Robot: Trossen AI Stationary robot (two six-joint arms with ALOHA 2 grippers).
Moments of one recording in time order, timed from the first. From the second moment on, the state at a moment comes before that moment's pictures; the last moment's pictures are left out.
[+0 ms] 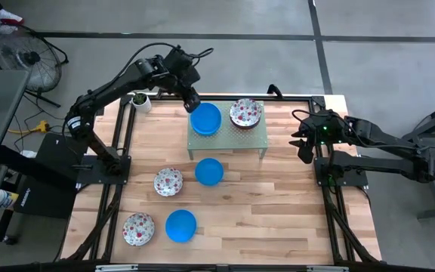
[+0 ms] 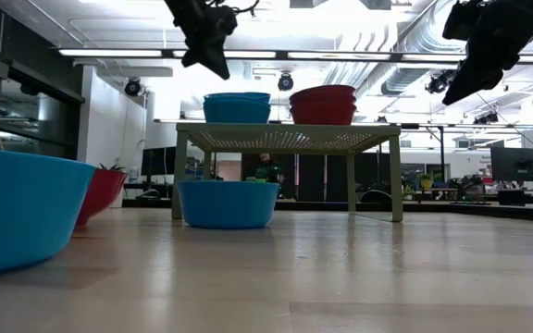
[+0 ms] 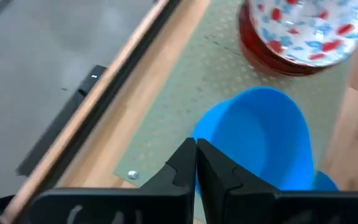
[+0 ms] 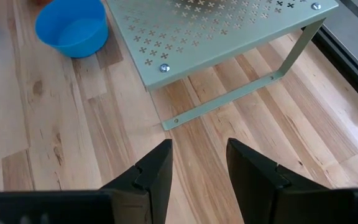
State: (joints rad) left arm 0.58 1.60 1.75 -1.04 0.10 0.02; right arm -0.37 0.63 0.74 -0.89 -0.03 0.08
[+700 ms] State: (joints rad) left arm 0.49 1.76 1.75 -0.94 0.02 0.00; right arm -0.37 0.63 0.74 -0.89 -0.01 0.09
